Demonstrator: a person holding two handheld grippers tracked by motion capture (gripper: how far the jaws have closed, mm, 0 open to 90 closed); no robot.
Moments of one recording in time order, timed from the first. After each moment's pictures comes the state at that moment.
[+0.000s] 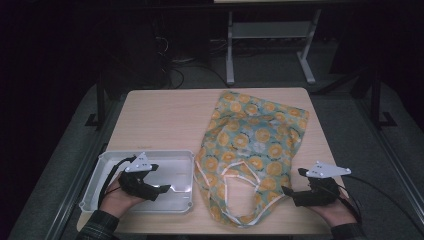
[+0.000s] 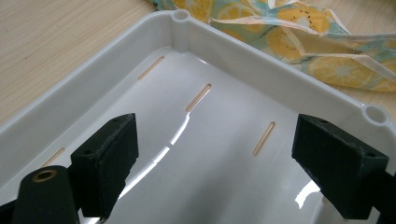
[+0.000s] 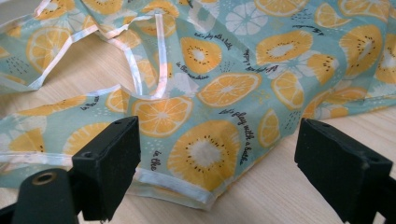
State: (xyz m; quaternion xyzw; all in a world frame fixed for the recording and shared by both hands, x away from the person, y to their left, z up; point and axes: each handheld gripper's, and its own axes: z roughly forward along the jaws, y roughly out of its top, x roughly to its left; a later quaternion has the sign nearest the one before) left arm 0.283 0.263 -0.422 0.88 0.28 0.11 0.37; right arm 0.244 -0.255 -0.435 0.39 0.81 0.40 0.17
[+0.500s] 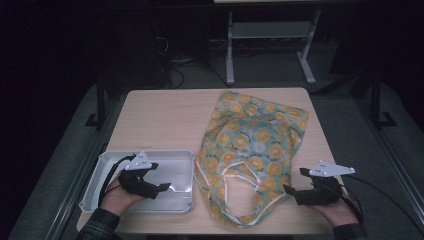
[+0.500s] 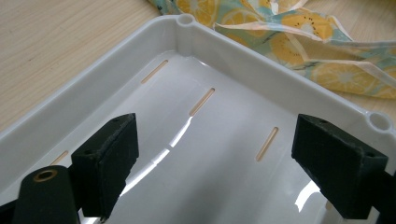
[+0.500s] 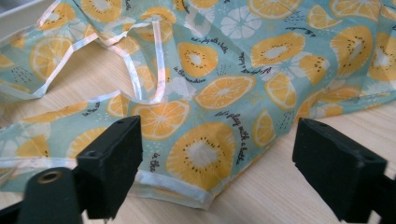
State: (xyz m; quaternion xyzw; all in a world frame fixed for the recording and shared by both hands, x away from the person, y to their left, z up) left arm 0.286 0.263 -0.420 0.87 0.29 0.11 0.38; right arm 0.245 -0.259 -0.432 0.40 0.80 0.41 0.16
